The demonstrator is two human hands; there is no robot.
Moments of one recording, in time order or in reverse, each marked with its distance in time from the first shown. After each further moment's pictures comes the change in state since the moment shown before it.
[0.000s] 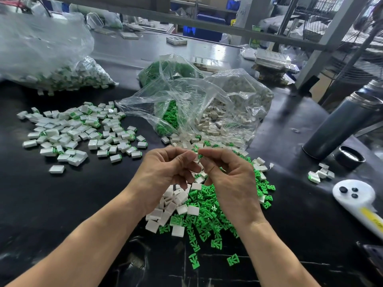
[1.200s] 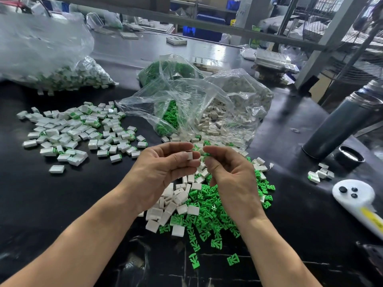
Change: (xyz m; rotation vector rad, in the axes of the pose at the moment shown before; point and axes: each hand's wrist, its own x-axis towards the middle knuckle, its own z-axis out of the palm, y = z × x) left_hand 0.001 0.009 -0.004 -0.279 0.033 -0.103; right_hand 0.003 0.001 -0.005 0.011 0.005 0.088
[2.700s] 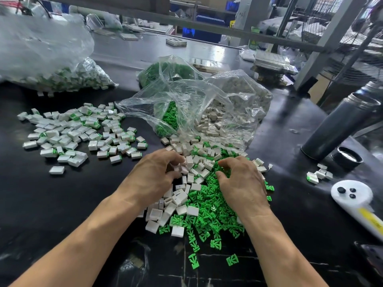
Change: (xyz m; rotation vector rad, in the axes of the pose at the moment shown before) left_hand 0.006 -0.006 -0.025 1.363 0.082 0.261; right_hand 0.013 0.004 -0.015 -1.078 0.057 0.117
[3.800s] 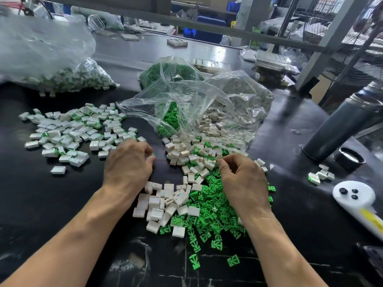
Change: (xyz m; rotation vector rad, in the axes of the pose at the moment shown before) left_hand 0.007 -0.014 -0.019 0.365 0.322 -0.186; right_hand -0.004 0.001 0.000 0.327 0.119 0.021
